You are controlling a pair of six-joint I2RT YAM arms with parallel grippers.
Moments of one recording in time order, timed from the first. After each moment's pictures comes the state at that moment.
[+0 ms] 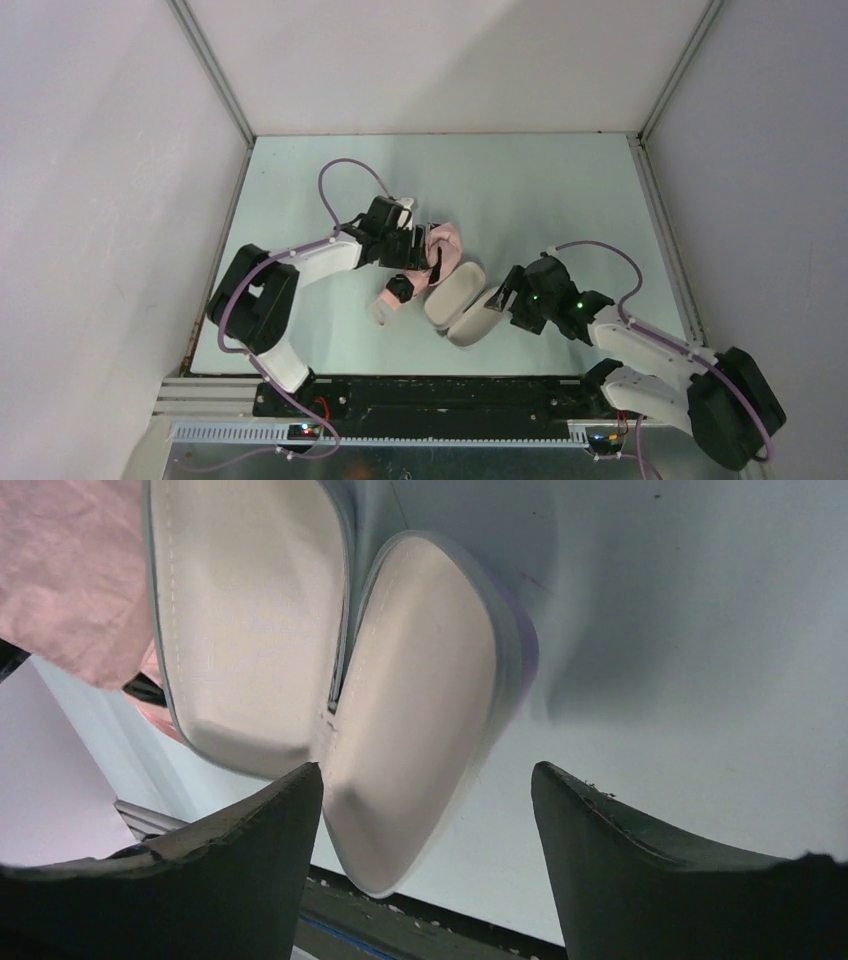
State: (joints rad) left arm -0.54 1.65 0.95 -0.23 0.14 -0.37; right arm 0.62 1.00 0.43 -0.31 -0.05 1.10
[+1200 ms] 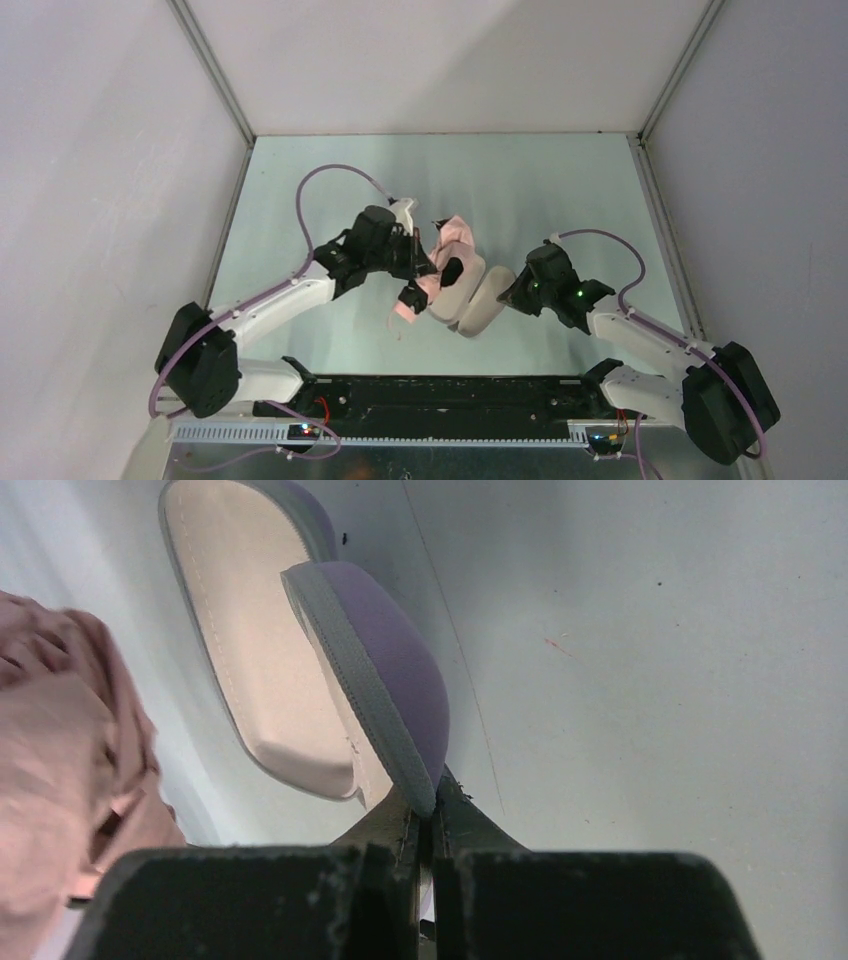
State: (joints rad) left arm -0.65 1.28 0.85 -0.21 0.24 -0.52; right arm 0.57 1.08 0.51 -0.29 -0.04 1.08
